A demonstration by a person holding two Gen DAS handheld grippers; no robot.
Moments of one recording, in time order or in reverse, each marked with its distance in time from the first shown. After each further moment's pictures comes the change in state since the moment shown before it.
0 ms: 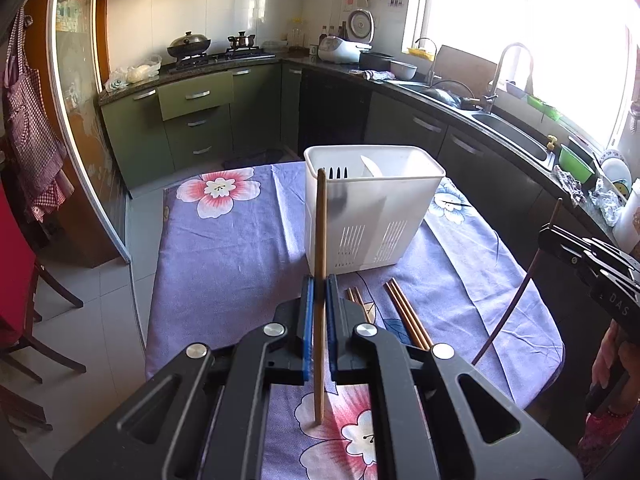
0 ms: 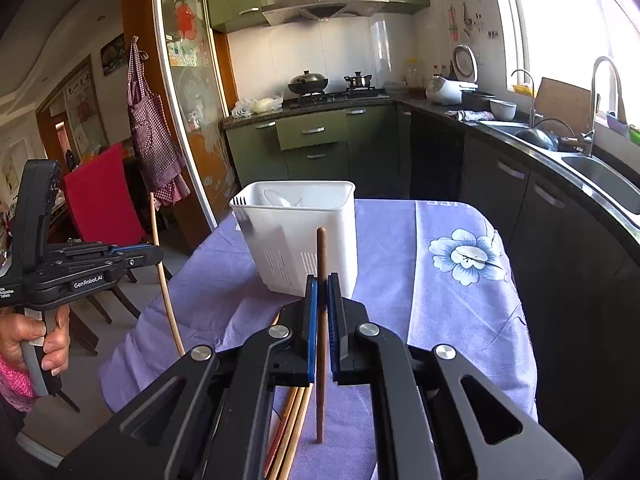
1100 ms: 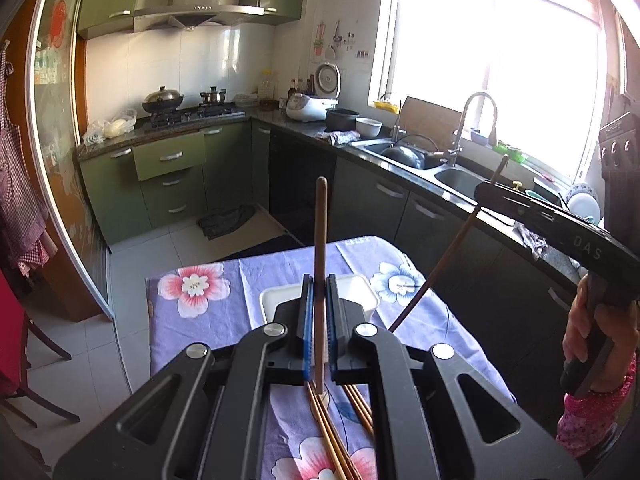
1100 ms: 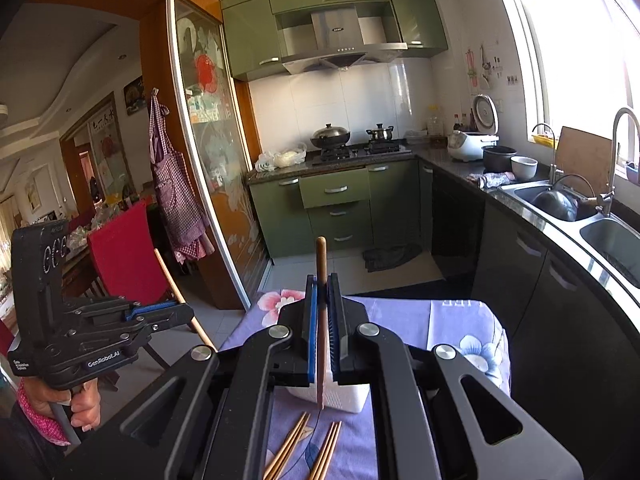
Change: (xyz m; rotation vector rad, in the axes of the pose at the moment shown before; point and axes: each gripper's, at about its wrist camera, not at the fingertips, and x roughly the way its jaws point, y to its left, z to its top) left arm -0.070 -0.033 0.114 0.049 -0.186 -0.087; right arm -0.044 -0.007 0.171 -0.003 -0.161 0.094
